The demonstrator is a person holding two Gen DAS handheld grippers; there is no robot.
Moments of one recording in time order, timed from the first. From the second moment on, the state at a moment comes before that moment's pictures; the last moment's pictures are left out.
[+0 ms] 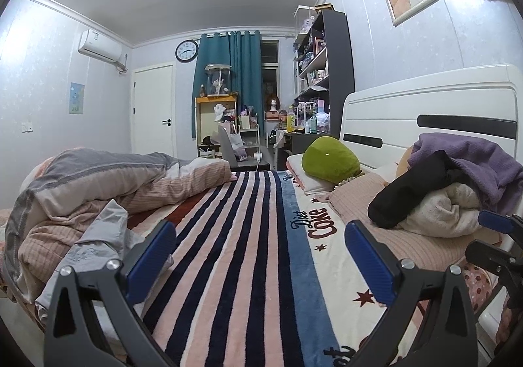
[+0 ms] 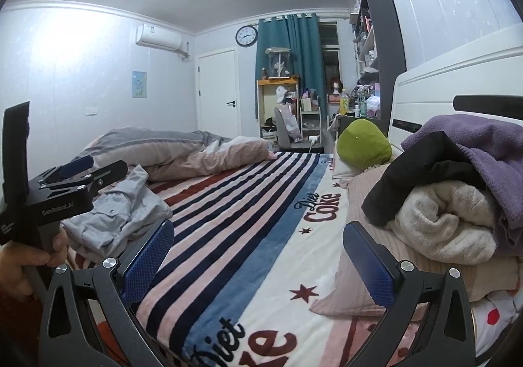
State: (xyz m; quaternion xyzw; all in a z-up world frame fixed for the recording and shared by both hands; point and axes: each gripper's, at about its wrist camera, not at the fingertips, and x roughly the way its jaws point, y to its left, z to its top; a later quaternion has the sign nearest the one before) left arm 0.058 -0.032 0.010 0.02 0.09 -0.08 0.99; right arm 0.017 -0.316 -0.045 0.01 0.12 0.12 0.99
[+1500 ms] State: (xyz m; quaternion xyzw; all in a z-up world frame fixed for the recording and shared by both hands) left arm 0.059 -0.028 0.004 0.02 0.10 -0.08 0.99; right arm 0.007 -0.307 -0.048 0.03 0.13 0.11 0.99
